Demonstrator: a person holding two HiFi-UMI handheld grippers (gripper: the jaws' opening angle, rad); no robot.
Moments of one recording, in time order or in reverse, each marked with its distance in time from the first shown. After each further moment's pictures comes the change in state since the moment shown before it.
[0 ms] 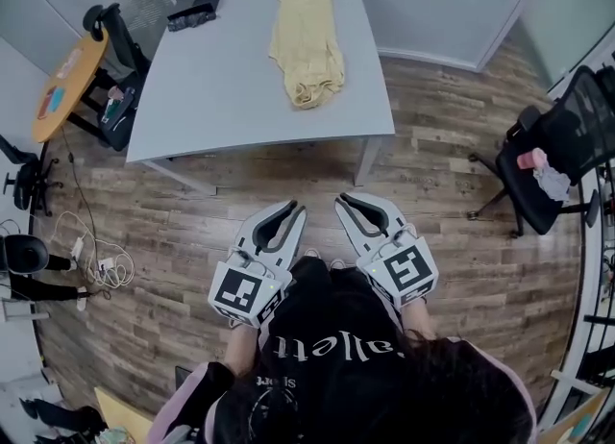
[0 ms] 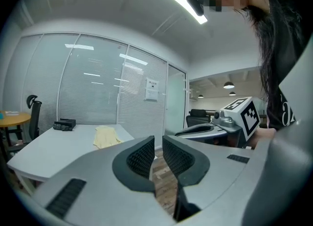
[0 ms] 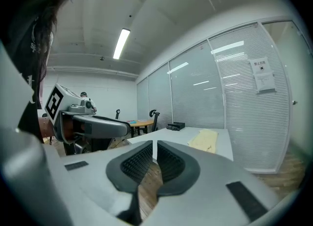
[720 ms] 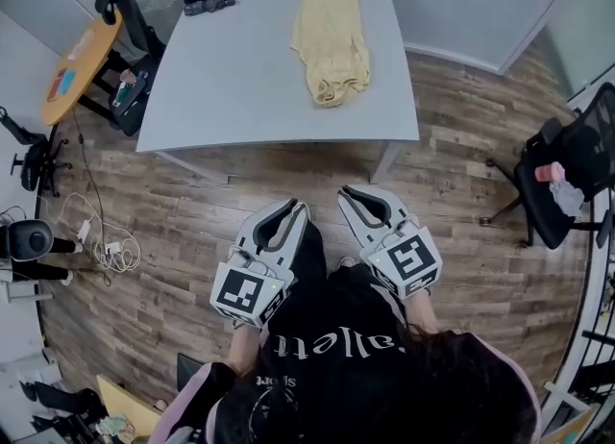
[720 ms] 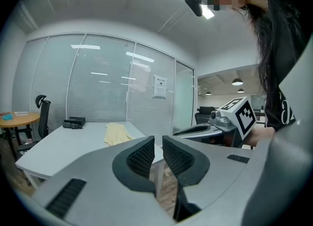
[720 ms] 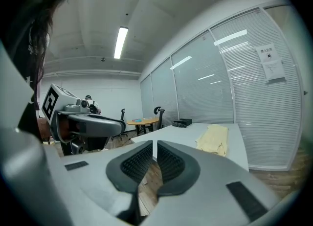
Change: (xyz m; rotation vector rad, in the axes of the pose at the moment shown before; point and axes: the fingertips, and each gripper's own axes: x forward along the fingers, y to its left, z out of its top) left arm 0.000 0.050 -0.011 -0.016 0.034 0.093; right arm 0.060 -0.008 -0.006 0.038 0.030 0.076
